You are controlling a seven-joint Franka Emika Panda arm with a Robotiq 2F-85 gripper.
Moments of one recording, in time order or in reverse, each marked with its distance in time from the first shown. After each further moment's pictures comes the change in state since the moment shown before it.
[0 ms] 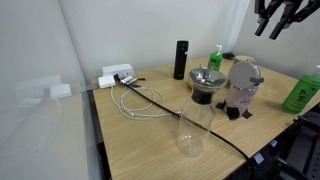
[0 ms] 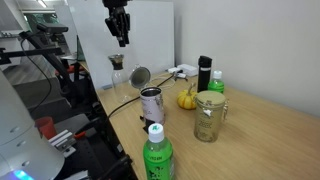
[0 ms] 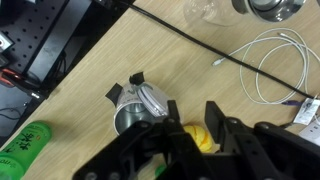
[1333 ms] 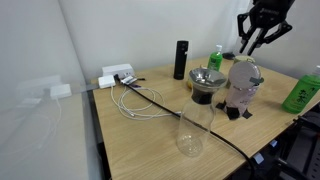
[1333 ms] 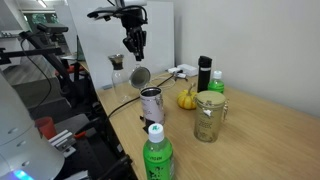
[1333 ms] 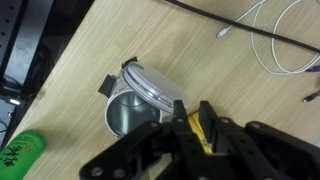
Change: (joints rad) arm -0.056 0.197 -0.009 -0.020 -0.020 0.235 0.078
